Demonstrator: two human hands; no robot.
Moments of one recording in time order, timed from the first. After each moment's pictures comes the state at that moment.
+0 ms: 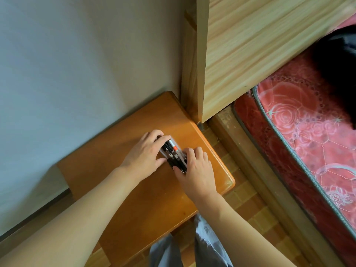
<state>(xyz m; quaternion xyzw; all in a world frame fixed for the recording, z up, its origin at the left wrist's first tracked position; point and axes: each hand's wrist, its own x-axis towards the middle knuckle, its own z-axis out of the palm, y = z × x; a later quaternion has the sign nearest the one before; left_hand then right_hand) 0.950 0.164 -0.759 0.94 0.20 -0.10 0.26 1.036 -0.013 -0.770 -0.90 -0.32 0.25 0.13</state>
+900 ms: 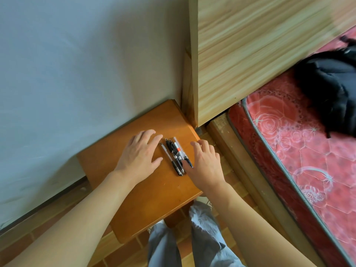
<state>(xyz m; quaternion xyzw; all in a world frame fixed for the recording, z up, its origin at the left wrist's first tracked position) 0.936 0.143 -0.646 0.95 0.24 -0.14 0.12 1.071 -0.027 -0.677 -0.89 -0.36 0.27 0.09</state>
